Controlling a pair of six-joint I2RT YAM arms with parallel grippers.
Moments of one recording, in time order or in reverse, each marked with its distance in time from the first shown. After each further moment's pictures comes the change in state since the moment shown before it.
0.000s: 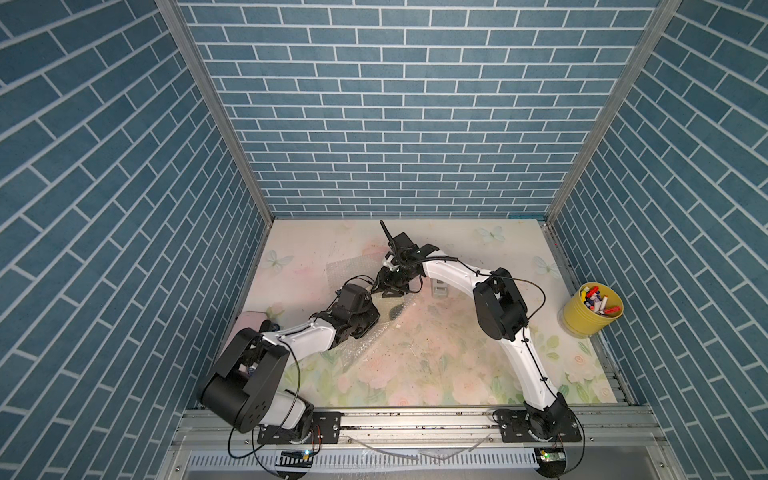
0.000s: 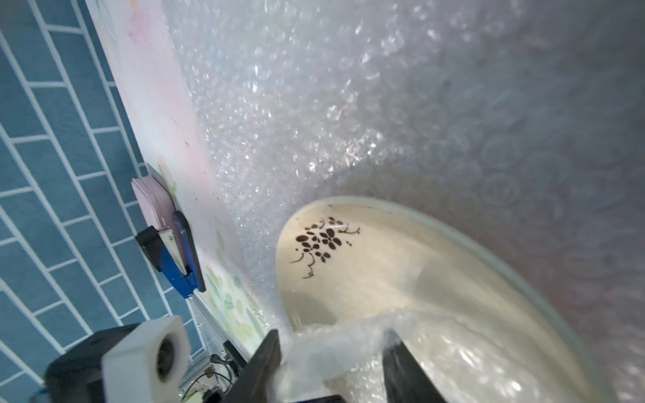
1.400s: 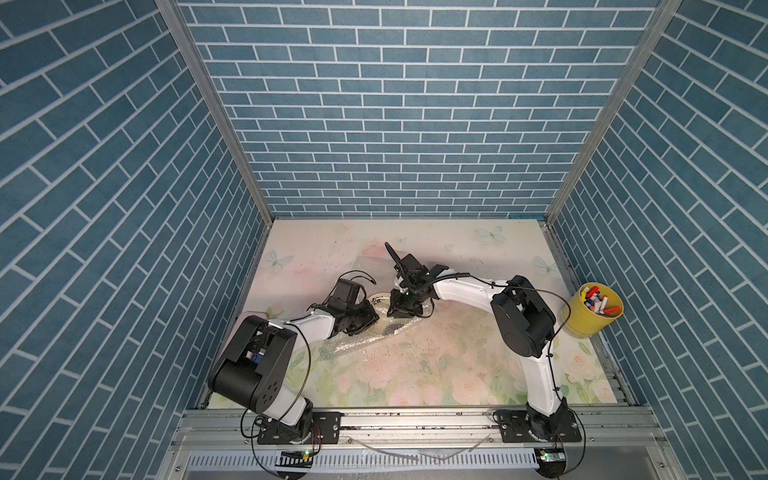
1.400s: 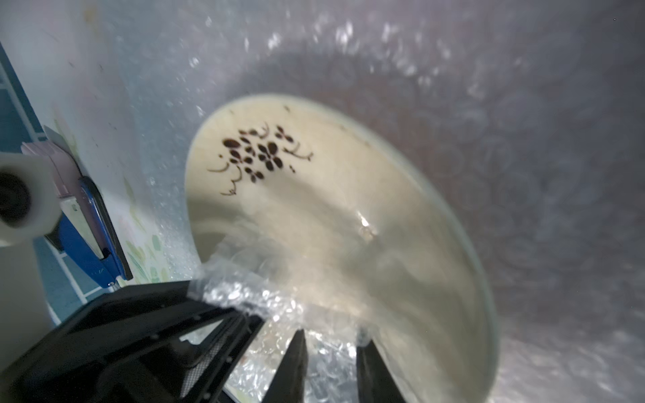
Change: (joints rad) left arm 0.100 0.071 0.063 -0.119 0.169 0.260; right arm 0.078 -0.271 -0.445 0.120 0.184 0.035
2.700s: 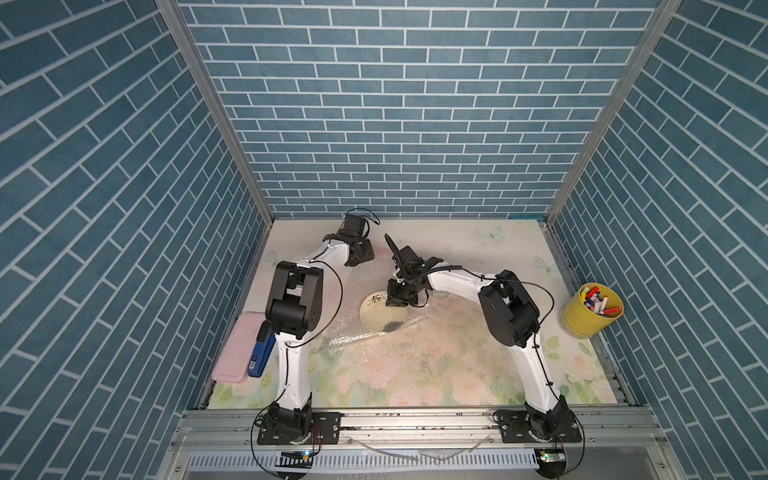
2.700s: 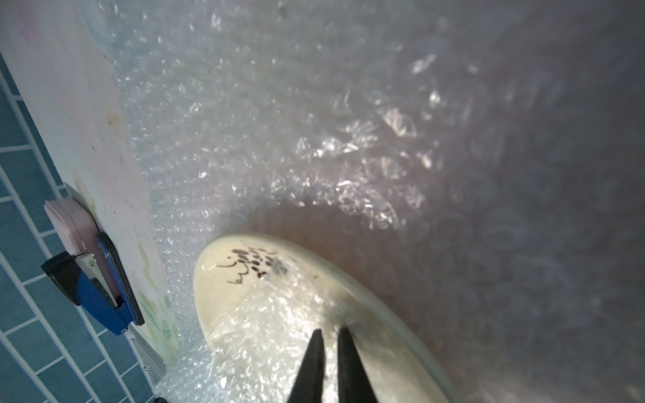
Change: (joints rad) left arm 0.141 0.629 1.014 -0.412 -0.331 0.440; right arm -0.045 0.151 0.160 0.004 -0.009 0.000
